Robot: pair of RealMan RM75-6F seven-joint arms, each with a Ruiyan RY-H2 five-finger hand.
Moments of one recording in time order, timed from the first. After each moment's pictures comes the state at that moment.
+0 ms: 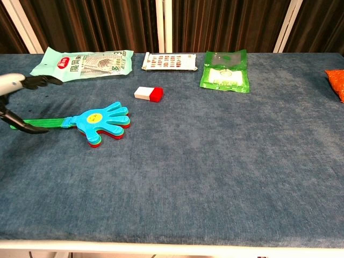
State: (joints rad) left arm -0.49 -1.53 -0.14 -1.23 1.37 0.94 -0.23; right arm 0.11 -1.12 0.06 -1.53 -1.46 1.39 0.07
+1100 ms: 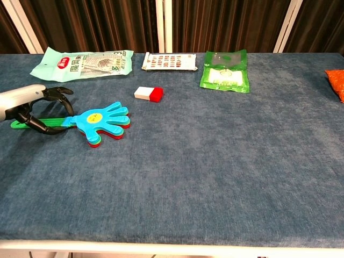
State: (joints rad) left arm -0.56 -1.63 -0.13 -1.10 1.31 0.87 -0.29; right arm 0.10 -1.12 0.06 -1.51 -1.46 1.39 0.09
